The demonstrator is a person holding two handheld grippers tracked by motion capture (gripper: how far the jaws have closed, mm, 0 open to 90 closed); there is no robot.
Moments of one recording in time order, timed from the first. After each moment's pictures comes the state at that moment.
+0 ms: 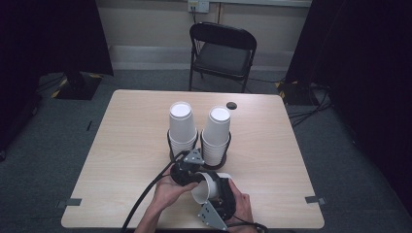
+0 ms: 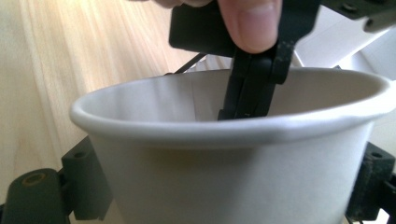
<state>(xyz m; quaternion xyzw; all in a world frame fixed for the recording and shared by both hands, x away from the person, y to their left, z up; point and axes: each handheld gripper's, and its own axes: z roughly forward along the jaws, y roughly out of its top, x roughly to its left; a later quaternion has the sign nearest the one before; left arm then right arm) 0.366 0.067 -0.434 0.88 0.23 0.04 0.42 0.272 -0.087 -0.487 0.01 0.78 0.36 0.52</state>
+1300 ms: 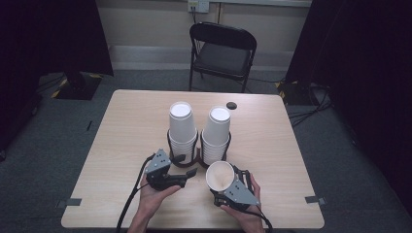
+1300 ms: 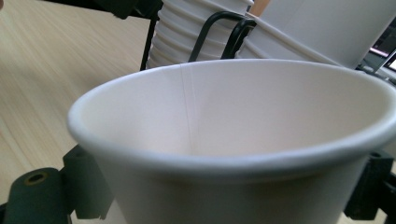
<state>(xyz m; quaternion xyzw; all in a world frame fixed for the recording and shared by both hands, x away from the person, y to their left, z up) 0.340 0.132 -0.441 0.75 0.30 0.15 0.58 0.301 -0.138 -0.482 0.22 0.75 0.49 0.39</state>
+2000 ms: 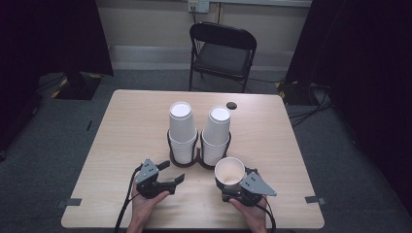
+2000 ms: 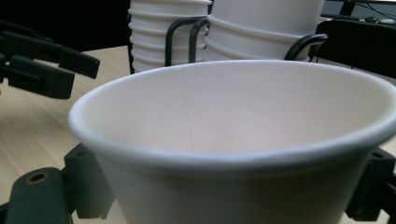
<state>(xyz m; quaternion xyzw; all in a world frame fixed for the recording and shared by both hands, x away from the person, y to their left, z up) 0.331 0.162 -0.486 0.73 0.36 0.19 0.55 0.311 -0.164 -0.479 0.31 0.71 0.55 0.30</state>
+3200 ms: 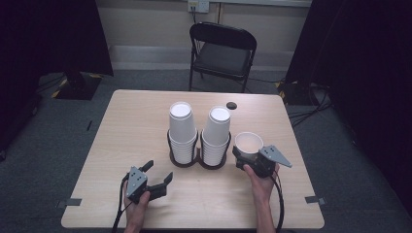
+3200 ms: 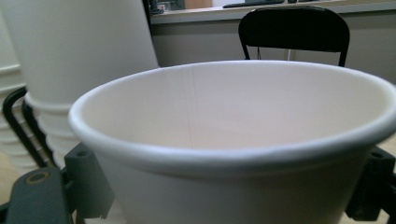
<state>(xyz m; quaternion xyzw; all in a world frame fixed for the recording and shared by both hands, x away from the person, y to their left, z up) 0.311 0.181 -0.497 0.67 0.39 0.29 0.56 0.381 -0.200 -0.455 0.45 0.63 0.55 0.31</state>
